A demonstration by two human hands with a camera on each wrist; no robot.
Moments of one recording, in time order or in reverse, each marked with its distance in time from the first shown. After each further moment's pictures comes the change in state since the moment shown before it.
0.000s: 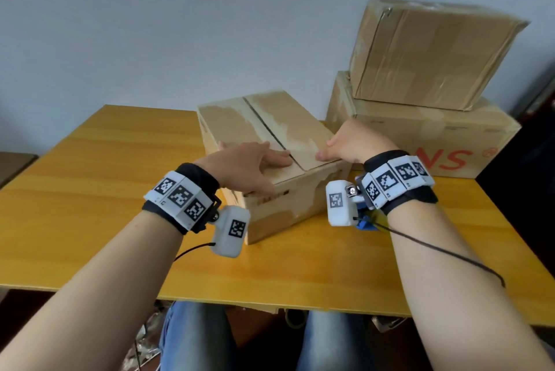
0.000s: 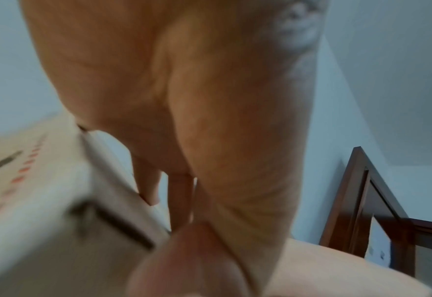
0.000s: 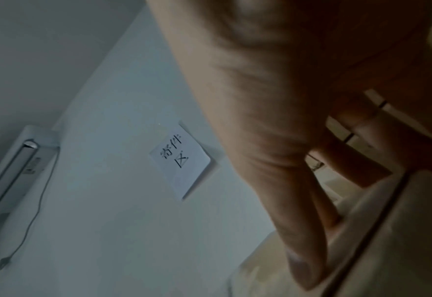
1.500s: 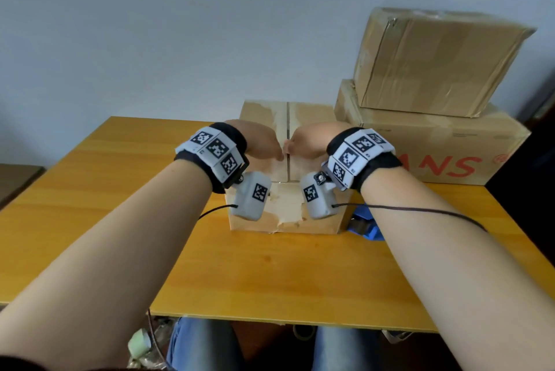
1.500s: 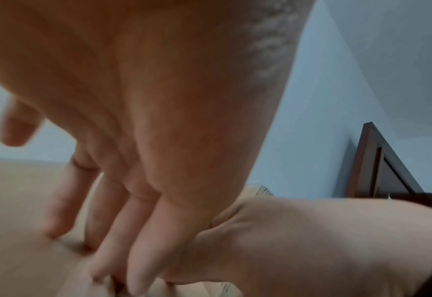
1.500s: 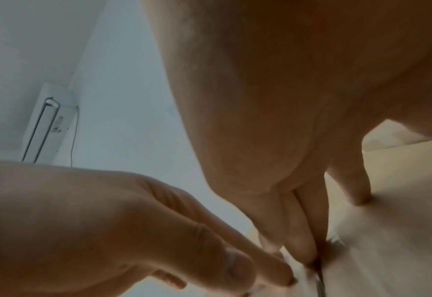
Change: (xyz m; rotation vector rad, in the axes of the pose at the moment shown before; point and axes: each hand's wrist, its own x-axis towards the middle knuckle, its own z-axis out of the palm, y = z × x) left_hand 0.050 0.010 -0.052 0.189 -0.063 -0.260; right_hand 0.040 -0.078 0.017 -0.428 -0.198 -0.175
